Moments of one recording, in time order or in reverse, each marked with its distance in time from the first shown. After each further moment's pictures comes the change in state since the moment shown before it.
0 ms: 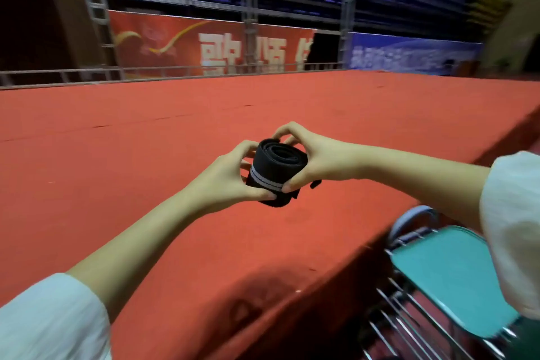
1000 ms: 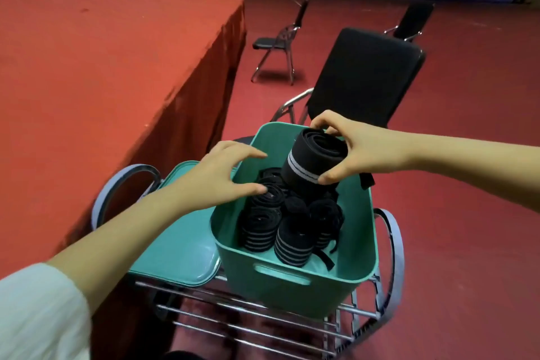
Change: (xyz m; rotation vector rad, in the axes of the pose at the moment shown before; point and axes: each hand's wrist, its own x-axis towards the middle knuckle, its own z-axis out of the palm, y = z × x) left_hand 0.181 0.171 0.461 -0.019 -0.714 0.667; right_hand -0.429 0.240 -0.136 -0.085 0.507 0.909
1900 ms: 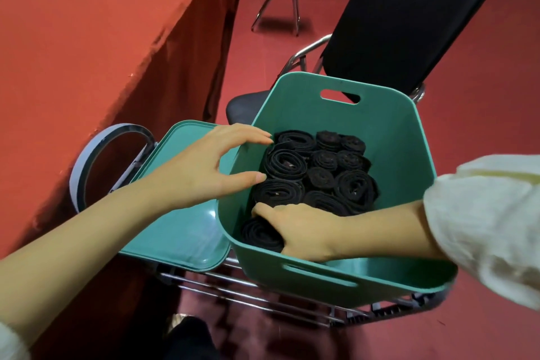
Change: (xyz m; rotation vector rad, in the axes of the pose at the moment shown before) left_hand -0.014 -0.057 0.020 -0.175 -0.063 0.043; right_hand 0.058 0.020 0.194 -0.309 -0.374 -0.091
